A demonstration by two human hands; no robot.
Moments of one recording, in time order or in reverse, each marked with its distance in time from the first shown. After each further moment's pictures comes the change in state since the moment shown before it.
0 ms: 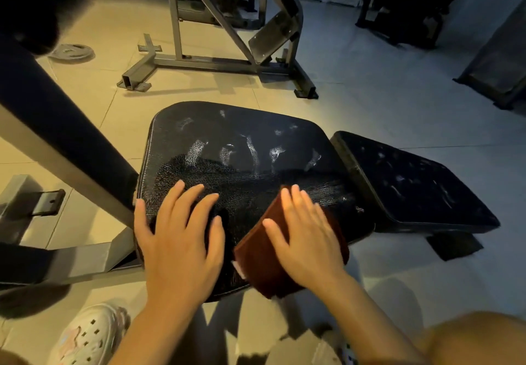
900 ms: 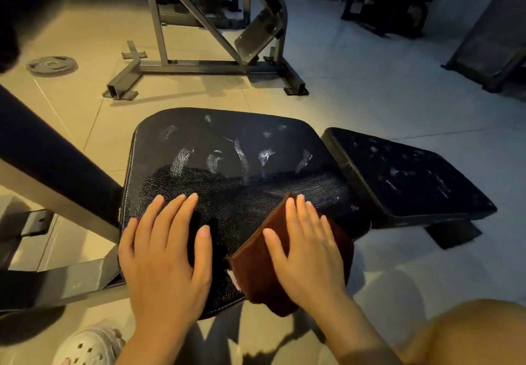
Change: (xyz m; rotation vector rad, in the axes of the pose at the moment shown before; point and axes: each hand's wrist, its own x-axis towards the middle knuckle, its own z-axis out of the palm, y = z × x) left_hand 0.001 0.002 0.001 -0.048 0.071 -0.025; right_hand -0.015 -0.006 0.005 0.041 0.045 0.144
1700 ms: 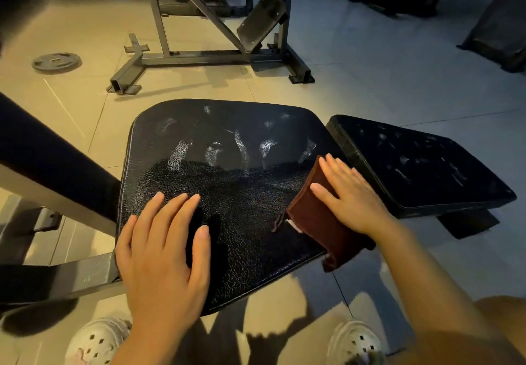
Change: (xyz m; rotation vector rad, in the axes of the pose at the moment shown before) left_hand -0.003 -0.002 0.000 0.011 -0.033 0.059; right_hand 0.085 0.101 -0.022 0.002 -0.133 -0.115
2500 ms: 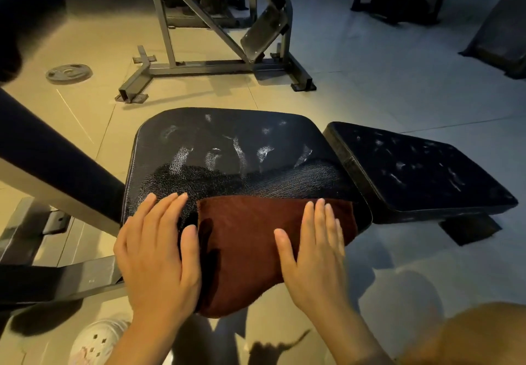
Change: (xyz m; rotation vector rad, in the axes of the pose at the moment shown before) left_hand 0.001 0.006 -0.001 -0.053 0.065 -0.057; right_hand -0.084 -0.098 0.040 0.153 0.177 0.245
